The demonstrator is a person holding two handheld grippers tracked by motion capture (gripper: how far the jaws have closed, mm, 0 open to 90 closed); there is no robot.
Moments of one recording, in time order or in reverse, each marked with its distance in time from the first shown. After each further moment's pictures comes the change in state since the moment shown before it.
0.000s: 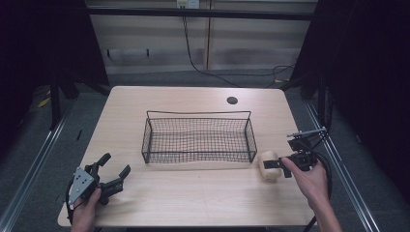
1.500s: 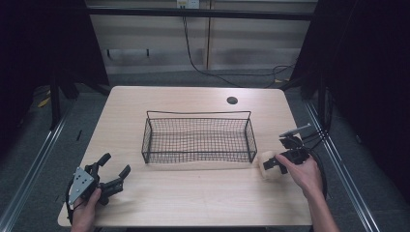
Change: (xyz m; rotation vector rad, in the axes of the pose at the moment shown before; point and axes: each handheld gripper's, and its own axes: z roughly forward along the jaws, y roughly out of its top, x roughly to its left) left arm 0.000 0.000 0.000 0.001 -0.003 0.002; right arm -0.032 0.015 0.044 0.220 -0.108 0.075
